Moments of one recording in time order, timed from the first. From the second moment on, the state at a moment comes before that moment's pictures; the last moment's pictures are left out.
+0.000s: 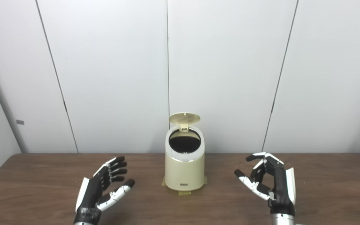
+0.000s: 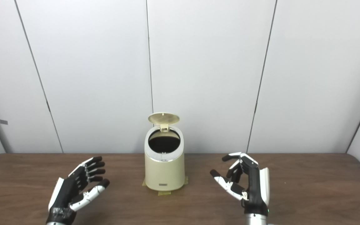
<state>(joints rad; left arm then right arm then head) -0.25 0.17 0.07 0.12 0.02 -0.19 -0.04 -0.32 -0.09 0.05 0.30 -0.39 -0.44 -0.55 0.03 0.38</state>
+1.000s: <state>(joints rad) -0.69 0.27 -0.10 0.20 0.18 -0.02 -0.18 -0.25 -0.13 0.04 0.21 -0.27 -0.28 -0.18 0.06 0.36</state>
